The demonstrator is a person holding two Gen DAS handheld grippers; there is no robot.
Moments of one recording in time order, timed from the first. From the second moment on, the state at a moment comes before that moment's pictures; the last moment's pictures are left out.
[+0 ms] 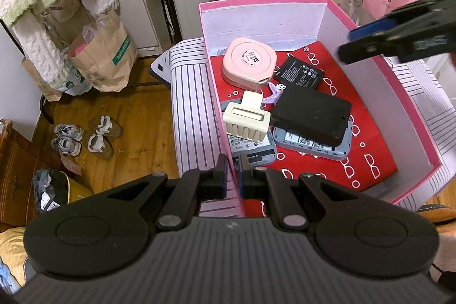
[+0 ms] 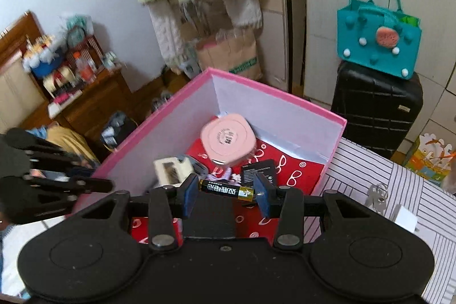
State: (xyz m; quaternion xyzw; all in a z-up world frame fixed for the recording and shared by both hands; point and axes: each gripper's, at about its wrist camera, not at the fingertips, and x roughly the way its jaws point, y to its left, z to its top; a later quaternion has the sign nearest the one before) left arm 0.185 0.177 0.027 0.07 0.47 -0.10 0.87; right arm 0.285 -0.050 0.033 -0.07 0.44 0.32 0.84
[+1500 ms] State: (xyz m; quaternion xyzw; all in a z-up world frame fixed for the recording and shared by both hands) left arm 0.176 0.178 0.034 0.06 0.46 -0.10 0.88; right arm 0.191 -0.212 0.004 -0.04 0.33 0.22 0.92
